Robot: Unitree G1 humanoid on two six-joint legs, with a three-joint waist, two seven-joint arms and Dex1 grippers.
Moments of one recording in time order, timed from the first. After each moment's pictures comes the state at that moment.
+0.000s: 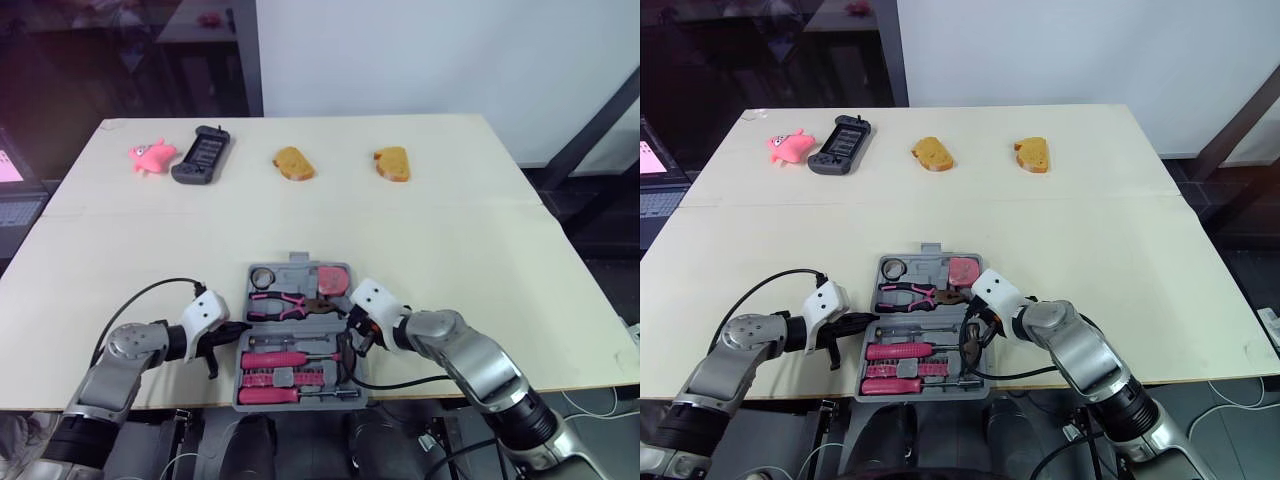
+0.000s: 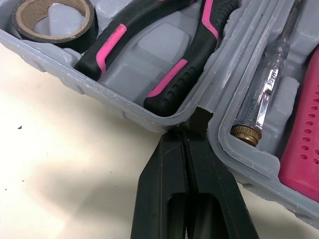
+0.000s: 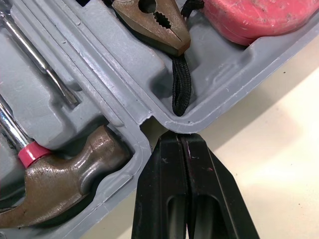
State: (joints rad) left arm -0.08 0.63 -0.07 0.06 -0.13 0.19 -1.01; right arm -0.30 -0.46 0.42 -0.38 0.08 1.10 0.56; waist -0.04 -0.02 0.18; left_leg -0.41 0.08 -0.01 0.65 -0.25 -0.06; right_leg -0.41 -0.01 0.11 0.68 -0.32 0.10
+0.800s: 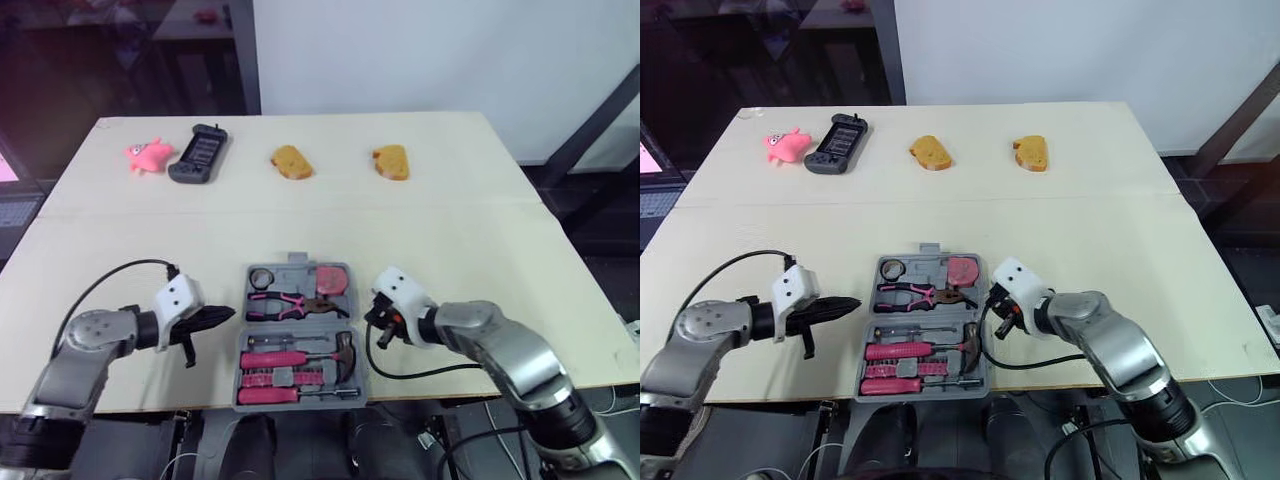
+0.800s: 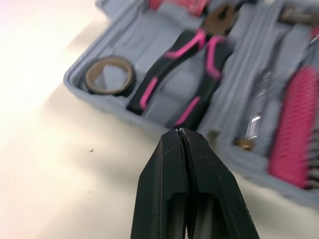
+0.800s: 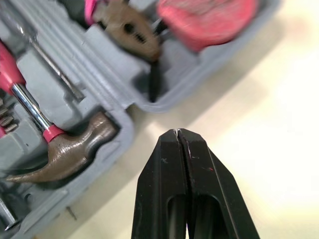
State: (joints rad) left arm 0.02 0.75 0.10 -0.12 -0.33 0.21 -1.11; right arm -0.29 -0.60 0.21 -0.52 0.25 1.18 0.64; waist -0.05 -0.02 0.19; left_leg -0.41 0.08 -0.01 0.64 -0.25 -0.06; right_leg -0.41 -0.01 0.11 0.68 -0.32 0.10
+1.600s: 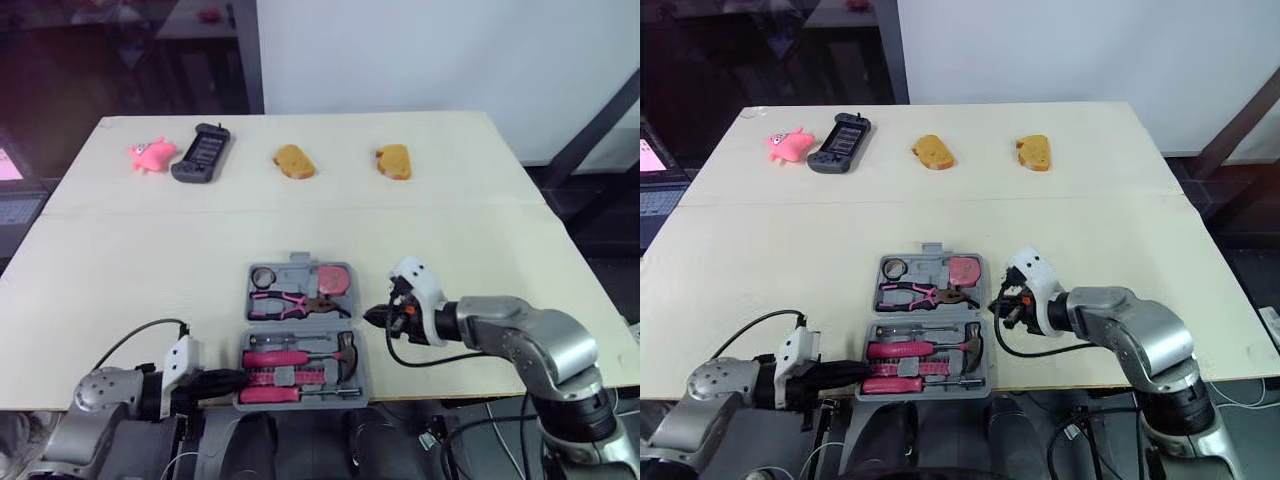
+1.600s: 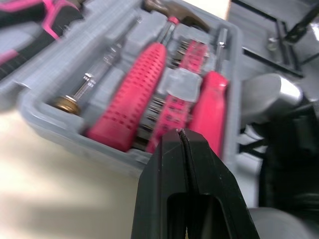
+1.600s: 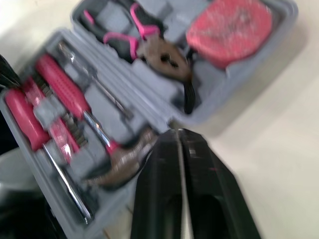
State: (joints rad) left arm 0.16 0.65 -0.02 0.04 -0.31 -0.10 -1.25; right arm -0.35 -0.53 0.04 -0.49 0.53 1.36 0.61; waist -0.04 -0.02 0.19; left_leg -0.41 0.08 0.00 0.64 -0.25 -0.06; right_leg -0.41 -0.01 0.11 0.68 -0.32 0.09
